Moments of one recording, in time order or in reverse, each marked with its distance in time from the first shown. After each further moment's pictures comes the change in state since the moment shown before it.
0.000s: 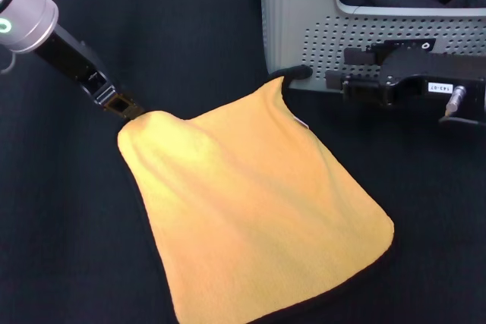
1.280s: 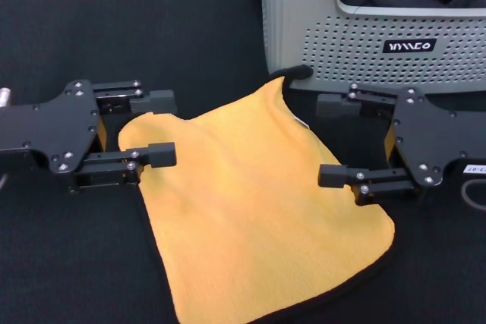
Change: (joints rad) left arm 0.510 0.019 -0.011 -0.181 -1.133 0.292 0.759; right arm -0.122 -0.001 -0.076 -0.042 0.249 0.497 -0.304
